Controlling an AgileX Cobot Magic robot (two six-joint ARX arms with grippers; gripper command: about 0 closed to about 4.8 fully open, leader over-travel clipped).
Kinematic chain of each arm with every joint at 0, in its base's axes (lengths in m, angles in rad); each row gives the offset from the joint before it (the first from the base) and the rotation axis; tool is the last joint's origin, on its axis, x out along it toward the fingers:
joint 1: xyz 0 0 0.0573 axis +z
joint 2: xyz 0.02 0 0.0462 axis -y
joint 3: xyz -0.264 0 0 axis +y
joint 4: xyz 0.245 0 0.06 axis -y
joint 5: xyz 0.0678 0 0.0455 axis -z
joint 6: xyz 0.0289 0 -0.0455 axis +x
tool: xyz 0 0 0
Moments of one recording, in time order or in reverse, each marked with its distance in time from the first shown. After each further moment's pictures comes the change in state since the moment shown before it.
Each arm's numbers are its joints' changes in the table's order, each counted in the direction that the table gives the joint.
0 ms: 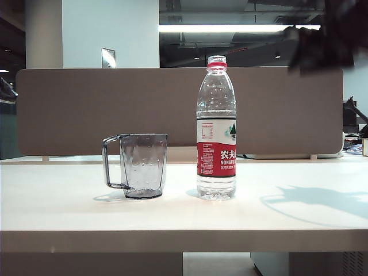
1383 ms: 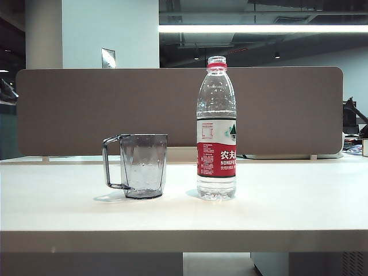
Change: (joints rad) left arm 0.000 -0.003 0.000 0.003 0.002 0.000; right arm -0.049 0.892 -0.124 -1.025 0.048 -0.225
